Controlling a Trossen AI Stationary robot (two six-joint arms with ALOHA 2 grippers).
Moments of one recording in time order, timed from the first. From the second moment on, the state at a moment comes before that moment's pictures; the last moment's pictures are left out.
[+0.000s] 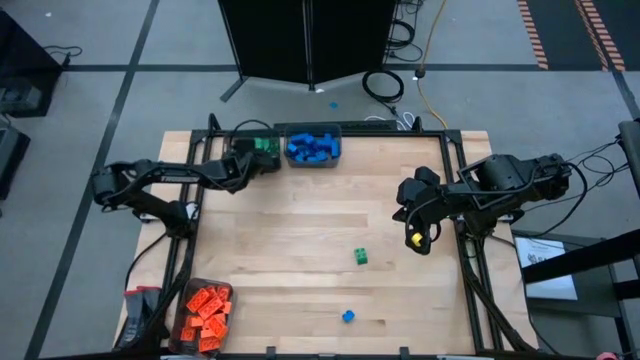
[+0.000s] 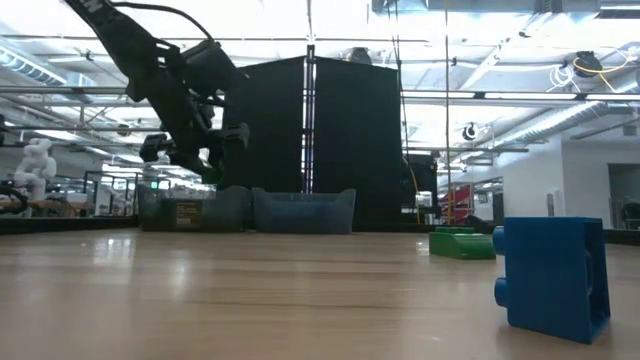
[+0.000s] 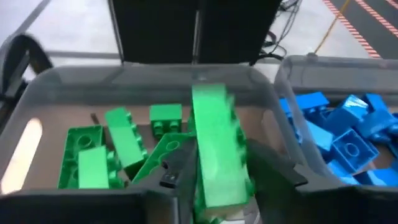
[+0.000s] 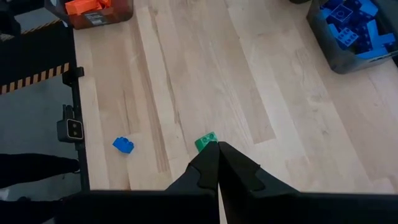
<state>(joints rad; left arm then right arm) 0.42 1.38 0.64 -0.09 -0.76 -0.82 0.34 1.41 1.85 -1.41 0.23 0.61</state>
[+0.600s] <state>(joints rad) 0.33 1.36 0.64 0.52 -0.19 -0.43 0.34 1.41 1.85 -1.41 0.23 0.61</state>
